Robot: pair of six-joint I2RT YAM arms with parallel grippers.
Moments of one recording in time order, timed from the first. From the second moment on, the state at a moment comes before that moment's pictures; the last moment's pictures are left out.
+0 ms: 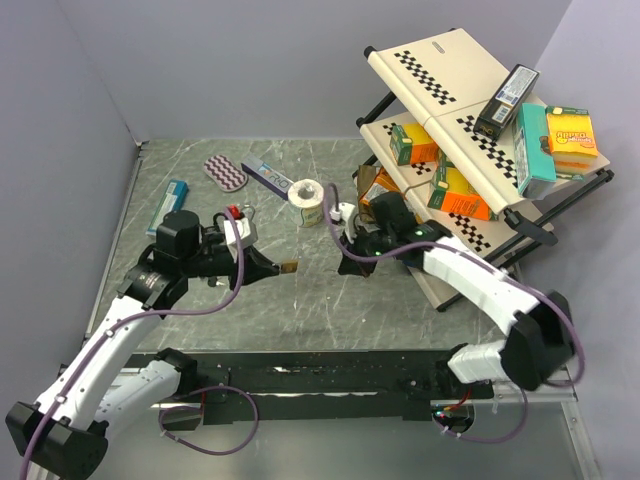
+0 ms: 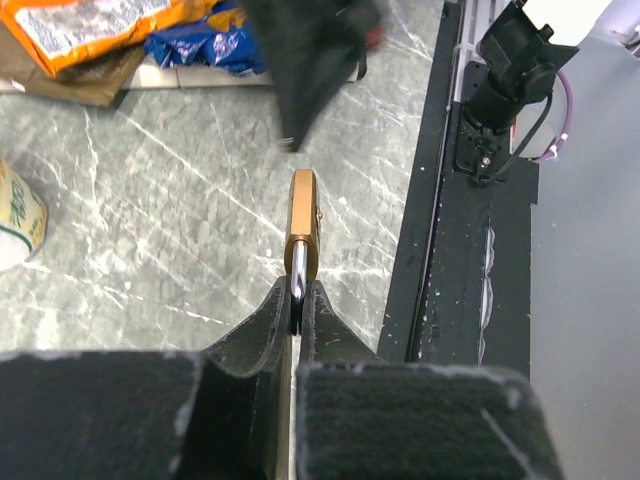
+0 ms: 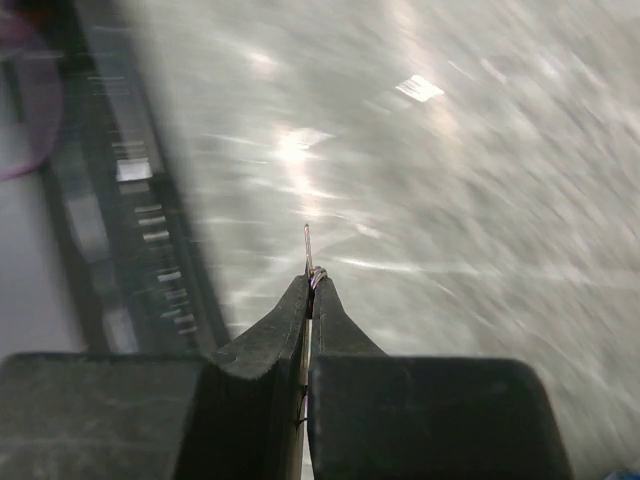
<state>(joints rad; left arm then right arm) -0.41 0.85 0.85 -0.40 0.90 0.21 0.58 1.28 1.04 -0.60 -0.66 -0.30</state>
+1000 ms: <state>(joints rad) -0.40 0.88 0.79 -0.34 0.84 0.11 0.57 1.76 1.08 -0.38 0.09 -0.08</state>
